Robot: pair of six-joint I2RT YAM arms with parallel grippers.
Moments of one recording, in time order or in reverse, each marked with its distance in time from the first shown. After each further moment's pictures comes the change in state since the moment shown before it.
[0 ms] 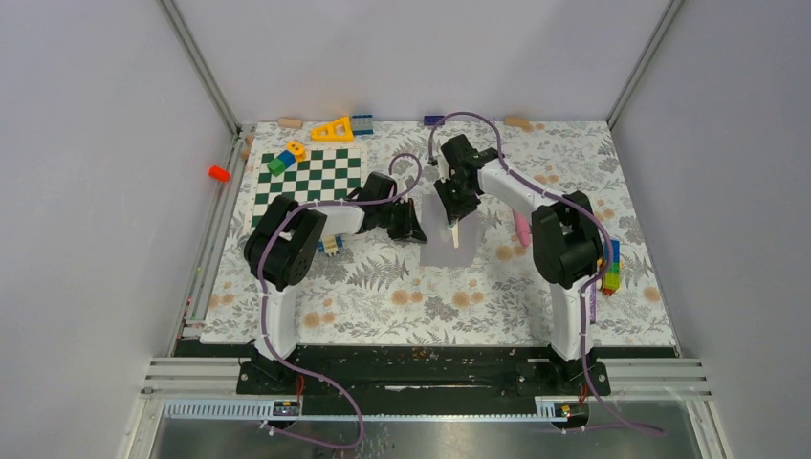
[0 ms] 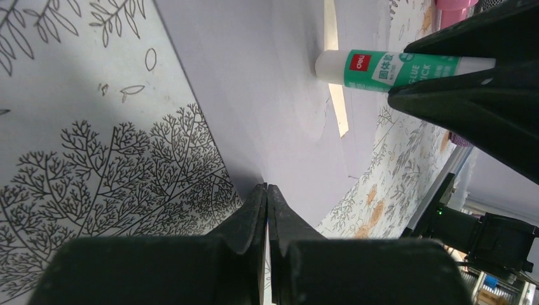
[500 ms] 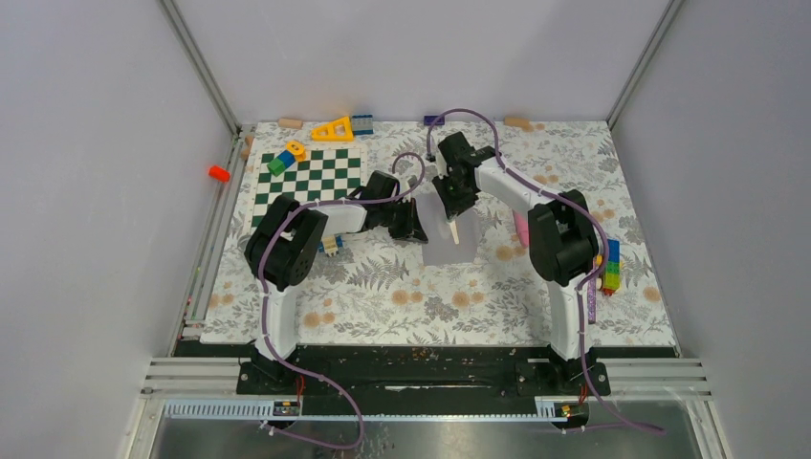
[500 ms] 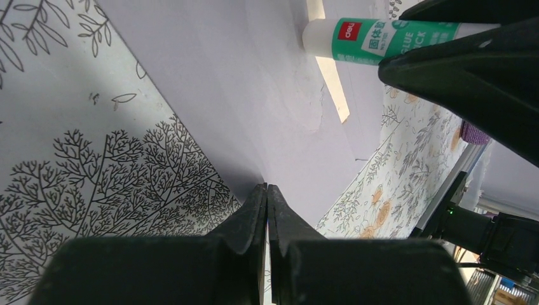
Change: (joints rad) left arm -0.013 0.006 0.030 -0.039 -0.020 0.033; right arm 0.005 0.037 0.055 0.013 0.043 0.000
